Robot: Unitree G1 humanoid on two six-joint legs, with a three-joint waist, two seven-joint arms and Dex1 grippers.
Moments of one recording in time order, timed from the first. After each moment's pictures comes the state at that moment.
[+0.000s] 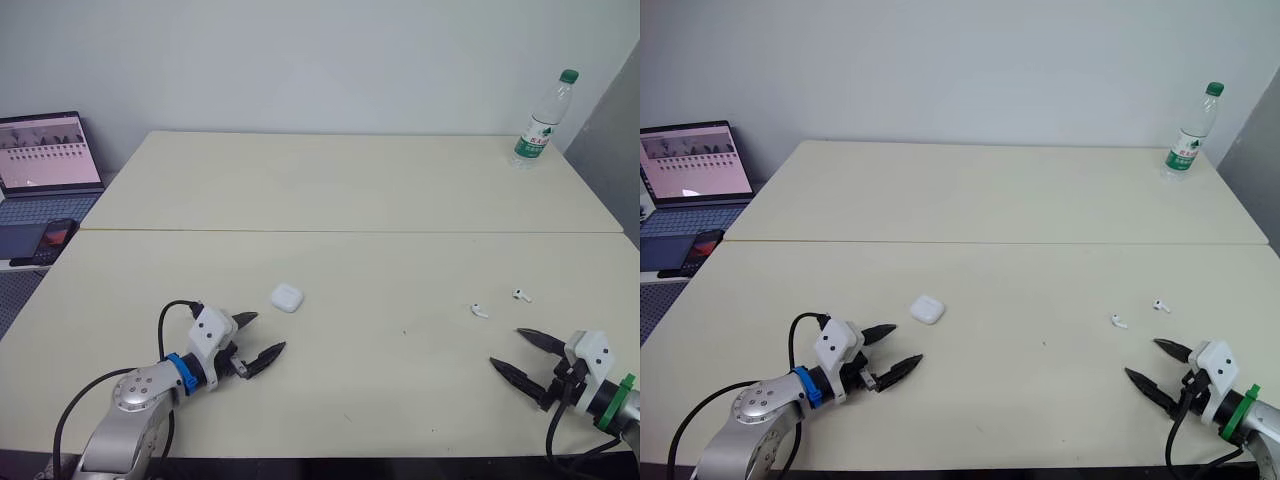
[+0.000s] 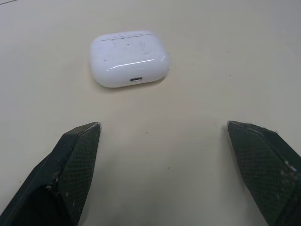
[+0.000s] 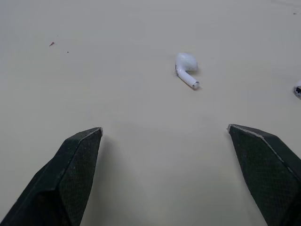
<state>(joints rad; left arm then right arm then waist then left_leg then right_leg) 0.15 0.56 0.08 -0.17 -0.32 0.19 -0.80 0.29 -0.65 -0.33 0.03 0.40 -0.05 1.00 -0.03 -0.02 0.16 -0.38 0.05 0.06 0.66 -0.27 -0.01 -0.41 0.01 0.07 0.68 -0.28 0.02</state>
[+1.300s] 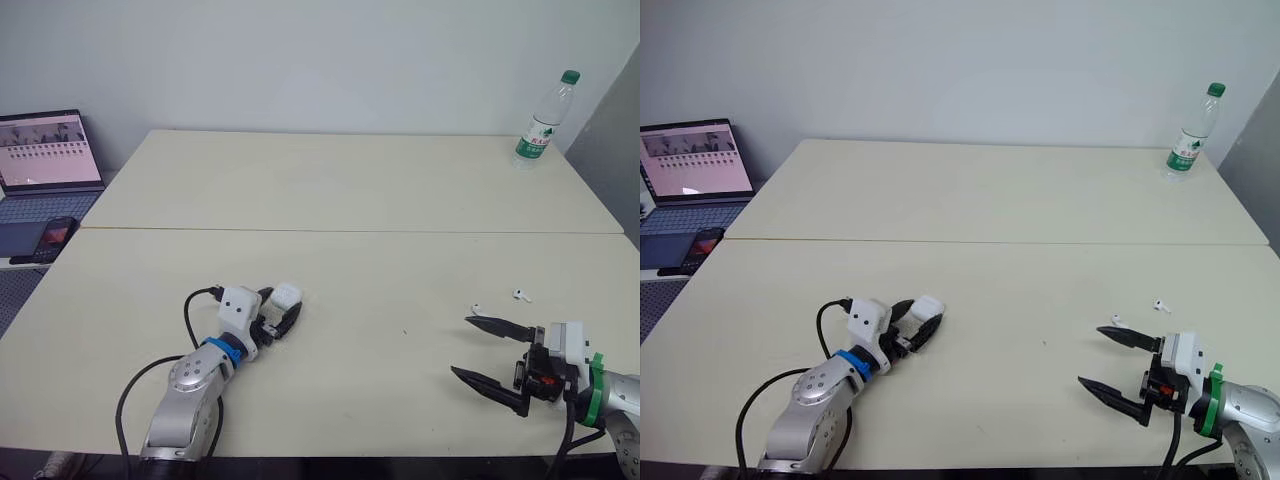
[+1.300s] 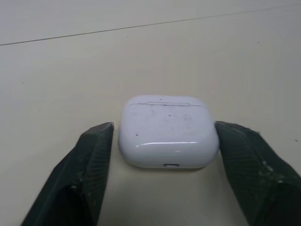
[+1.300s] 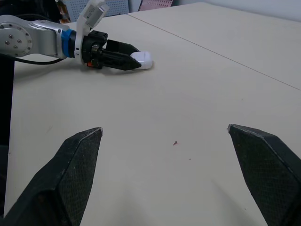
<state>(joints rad) 0.01 0.31 0.03 -0.09 -0.24 0.18 -0.53 0.30 -0.66 -0.24 -0.31 0.54 0.03 1.13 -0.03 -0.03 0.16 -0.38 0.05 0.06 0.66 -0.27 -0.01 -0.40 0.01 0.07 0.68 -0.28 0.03</state>
